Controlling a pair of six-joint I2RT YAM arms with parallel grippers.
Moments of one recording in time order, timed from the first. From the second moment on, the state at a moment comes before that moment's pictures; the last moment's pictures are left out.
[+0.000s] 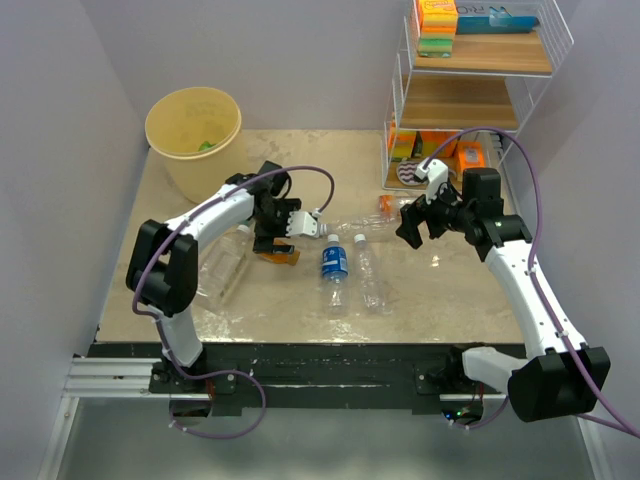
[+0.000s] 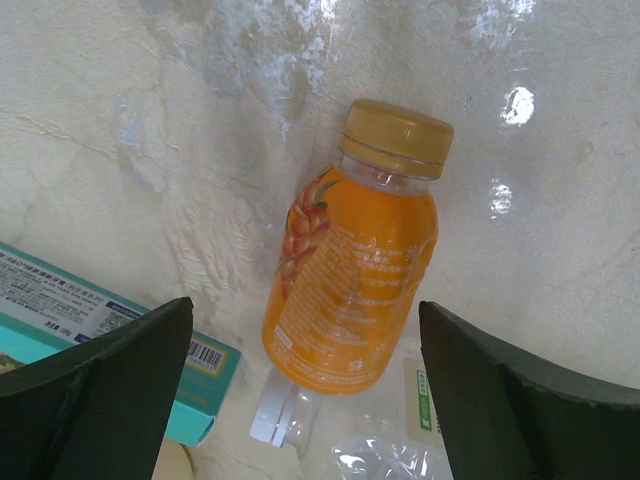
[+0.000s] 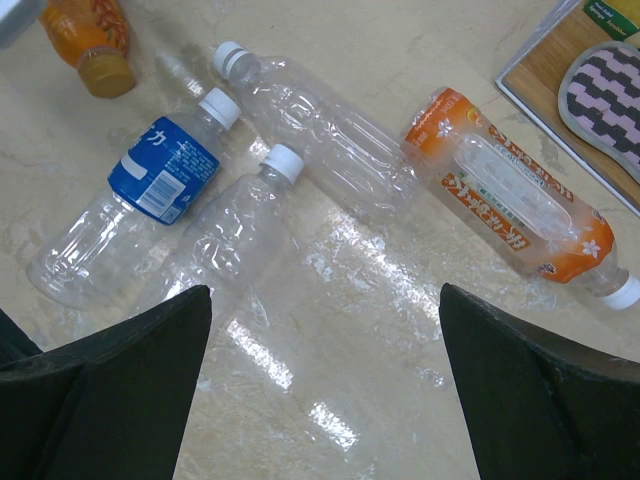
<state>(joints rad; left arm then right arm) -0.45 1.81 1.39 -0.88 0.23 1.21 0.13 1.15 1.07 -0.61 -0.48 -0.36</state>
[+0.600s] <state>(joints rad) -0.46 1.92 1.39 -0.84 0.18 1.23 0.12 1.15 1.07 -0.61 -0.48 -0.36</state>
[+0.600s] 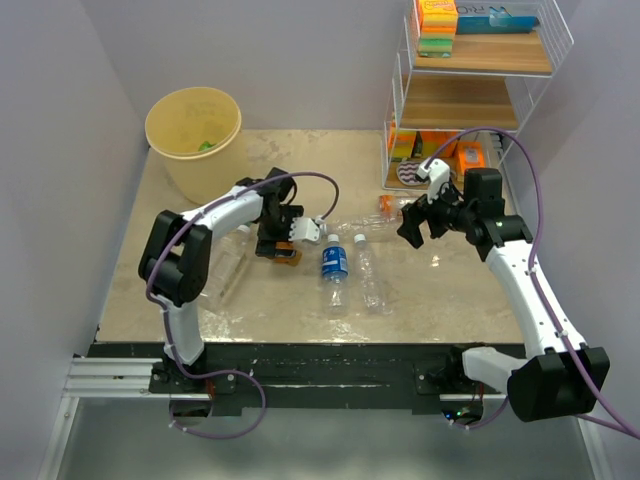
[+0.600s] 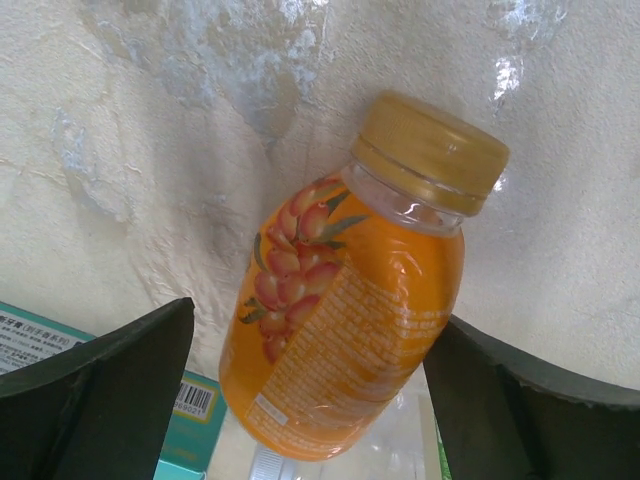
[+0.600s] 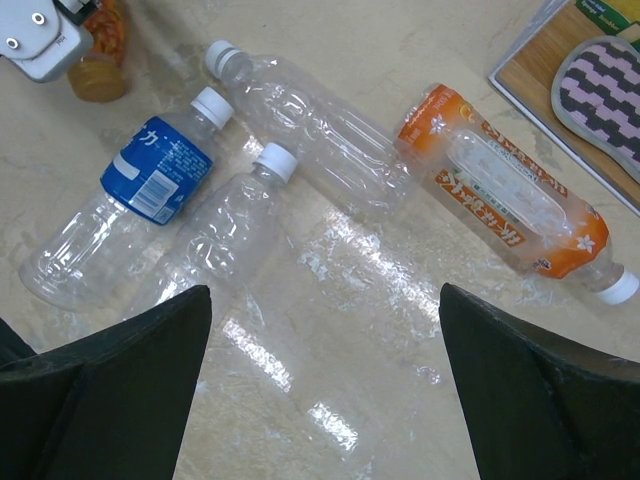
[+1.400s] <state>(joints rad) -0.47 1.88 1.26 -0.72 0.17 1.13 0.11 1.13 1.04 -0.60 -0.48 -0.36</state>
